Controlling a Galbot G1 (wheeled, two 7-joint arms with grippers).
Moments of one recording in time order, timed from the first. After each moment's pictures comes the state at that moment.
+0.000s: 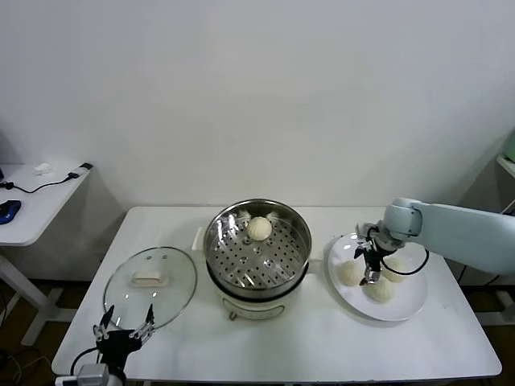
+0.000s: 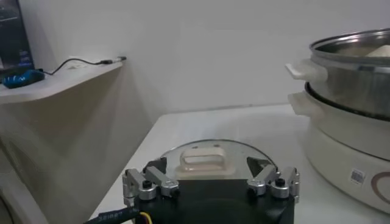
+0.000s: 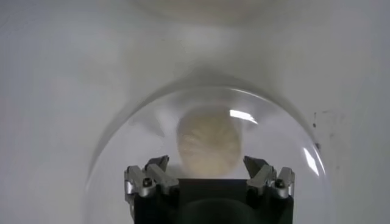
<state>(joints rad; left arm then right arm) 1.76 -1.45 -0.70 -2.09 -0.08 0.19 -0.05 0.40 0.81 -1.57 1.19 0.52 -0.30 -0.78</state>
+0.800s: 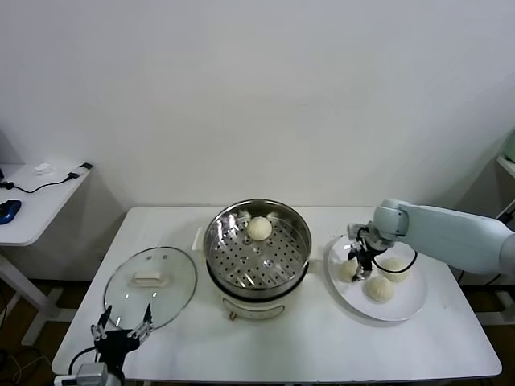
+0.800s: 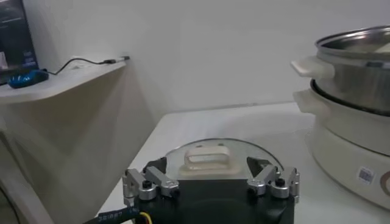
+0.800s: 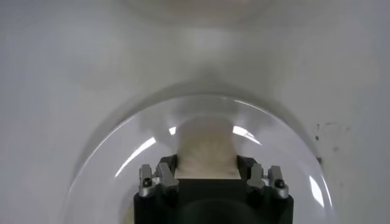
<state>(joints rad) 1.75 -1.45 -0.71 -2.08 -0.08 0.20 -0.06 0.41 0.84 -1.55 1.15 0.48 -0.28 -0.84</state>
